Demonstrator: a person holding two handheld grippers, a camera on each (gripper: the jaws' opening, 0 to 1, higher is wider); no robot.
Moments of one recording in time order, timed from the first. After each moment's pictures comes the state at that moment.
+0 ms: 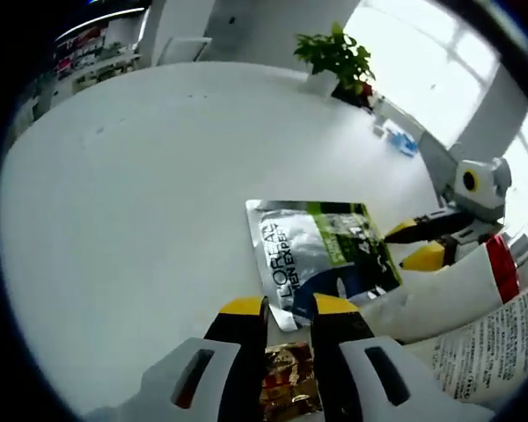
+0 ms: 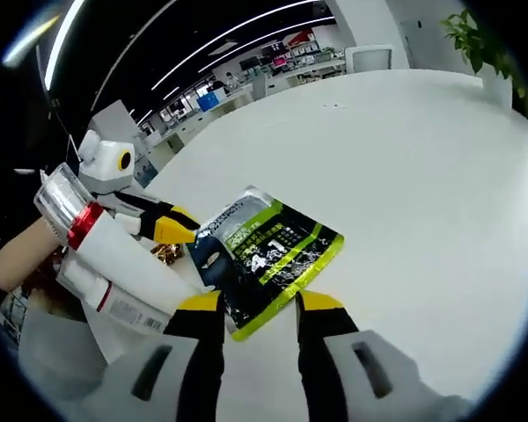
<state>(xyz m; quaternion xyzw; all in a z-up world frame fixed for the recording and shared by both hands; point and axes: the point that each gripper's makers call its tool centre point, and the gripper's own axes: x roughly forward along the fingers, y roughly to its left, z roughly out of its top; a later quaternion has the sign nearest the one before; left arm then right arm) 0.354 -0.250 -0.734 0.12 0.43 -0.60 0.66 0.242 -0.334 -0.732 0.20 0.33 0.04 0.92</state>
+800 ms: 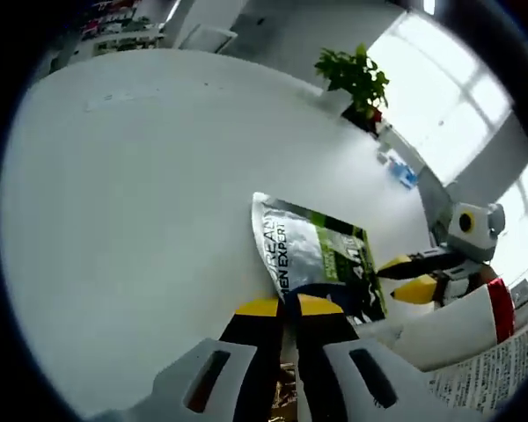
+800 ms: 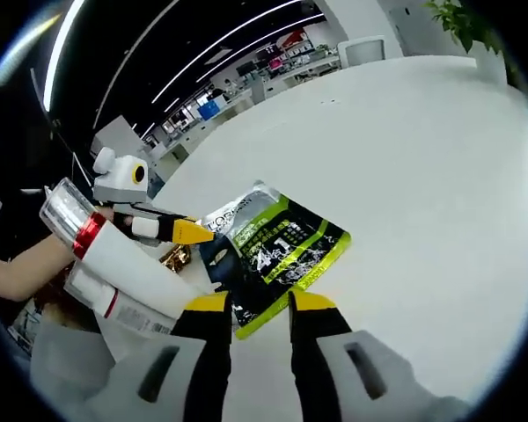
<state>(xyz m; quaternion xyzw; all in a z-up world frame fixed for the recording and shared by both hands) 0.360 -0.272 -0.742 0.02 0.46 -0.58 0.67 0.242 -0.329 -0.732 0.24 0.32 0.05 0.92</state>
